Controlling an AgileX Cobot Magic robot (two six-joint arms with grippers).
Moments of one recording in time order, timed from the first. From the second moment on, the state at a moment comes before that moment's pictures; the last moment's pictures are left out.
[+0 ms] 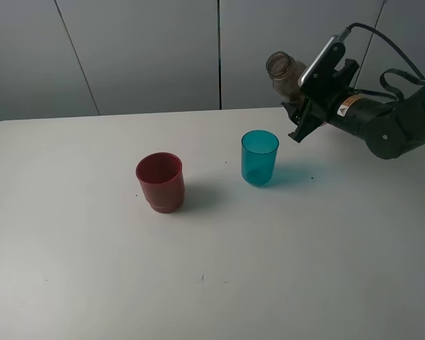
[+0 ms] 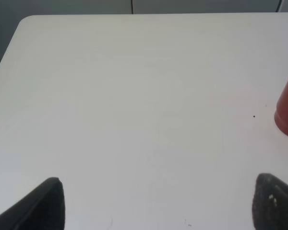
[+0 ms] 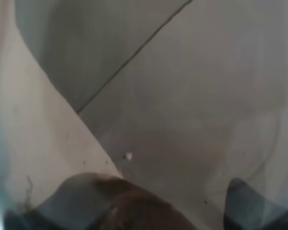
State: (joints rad) left arm 0.03 -0.01 -0.51 -0.02 1.09 -0.02; right arm 0.16 2.04 -0.85 -0.27 -0.86 -0.64
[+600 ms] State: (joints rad) left arm 0.03 -0.01 -0.51 -0.02 1.09 -0.02; right arm 0.14 2.04 -0.85 -0.22 -0.88 -0.82
